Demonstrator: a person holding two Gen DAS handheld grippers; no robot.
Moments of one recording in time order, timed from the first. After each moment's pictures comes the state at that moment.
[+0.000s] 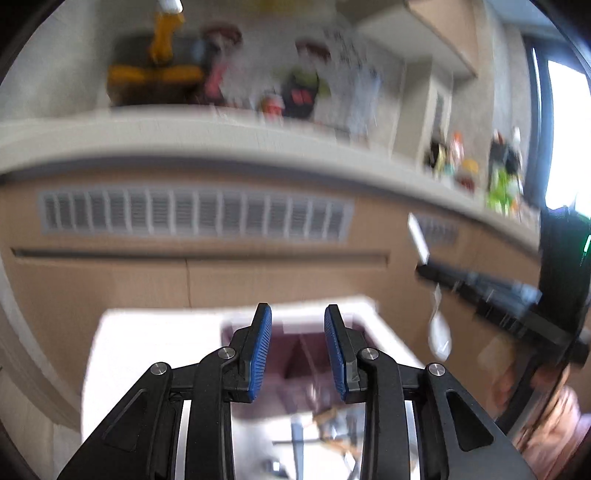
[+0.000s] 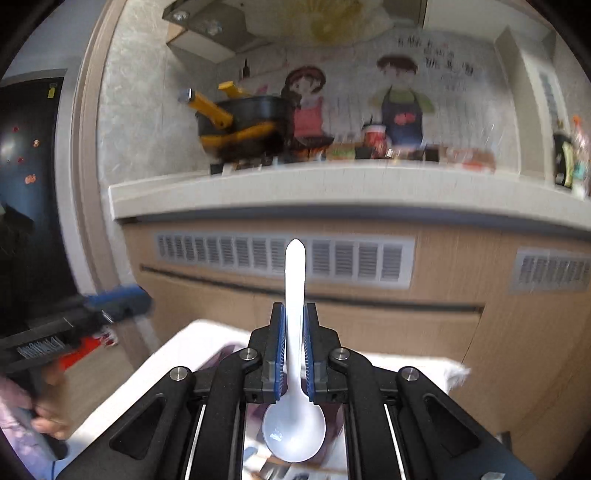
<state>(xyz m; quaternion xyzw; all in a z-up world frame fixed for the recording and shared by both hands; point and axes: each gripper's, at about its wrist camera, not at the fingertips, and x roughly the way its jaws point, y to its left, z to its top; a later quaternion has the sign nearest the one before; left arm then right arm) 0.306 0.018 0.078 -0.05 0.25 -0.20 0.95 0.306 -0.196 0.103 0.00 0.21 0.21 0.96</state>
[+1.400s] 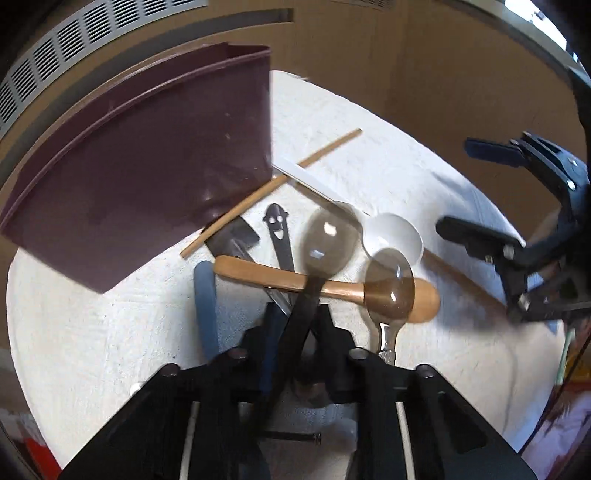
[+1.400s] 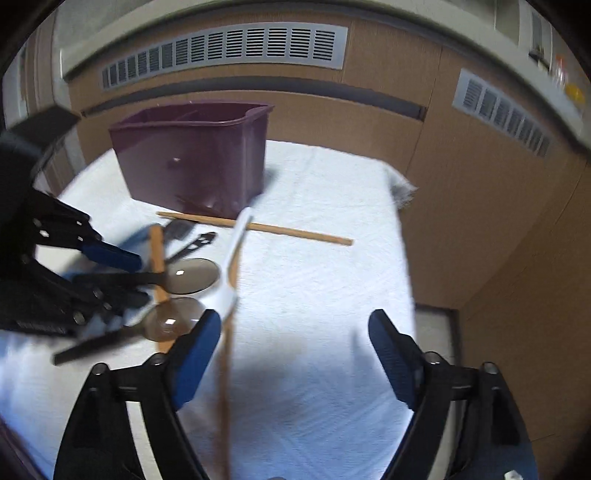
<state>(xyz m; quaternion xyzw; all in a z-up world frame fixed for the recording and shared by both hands) 0.284 -0.094 -0.066 0.15 0.49 -0.28 0.81 0.236 -0.243 -0.065 -0.13 0.40 0.07 0.91</state>
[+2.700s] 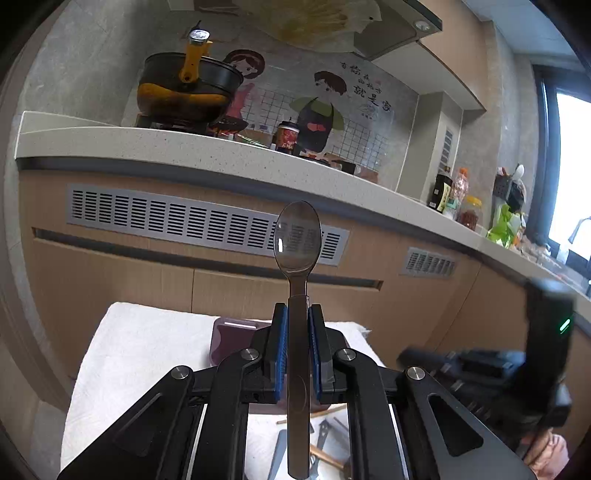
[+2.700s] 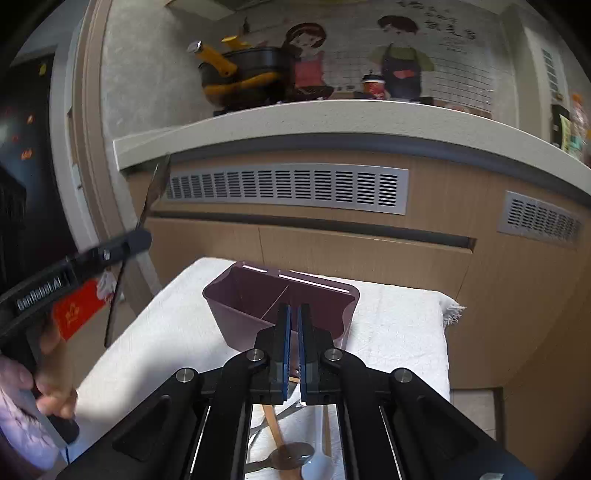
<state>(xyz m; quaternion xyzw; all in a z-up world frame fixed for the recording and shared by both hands) 0.242 0.013 0.088 -0.12 0.17 -0.15 0.97 0.278 -0.192 0.066 -0.05 0.30 0.21 0.93</state>
